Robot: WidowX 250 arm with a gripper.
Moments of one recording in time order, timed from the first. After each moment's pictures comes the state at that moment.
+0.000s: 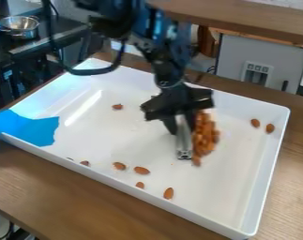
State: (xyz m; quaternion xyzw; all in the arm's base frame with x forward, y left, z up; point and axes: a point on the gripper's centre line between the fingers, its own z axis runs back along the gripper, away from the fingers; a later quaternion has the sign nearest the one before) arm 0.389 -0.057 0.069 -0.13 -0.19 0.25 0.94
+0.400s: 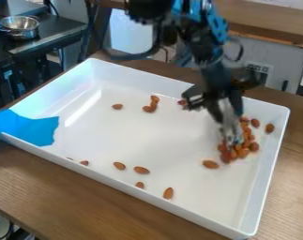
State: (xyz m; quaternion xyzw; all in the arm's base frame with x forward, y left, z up) arm 0.420 -0.100 0.102 -0.21 -0.17 0.26 0.93
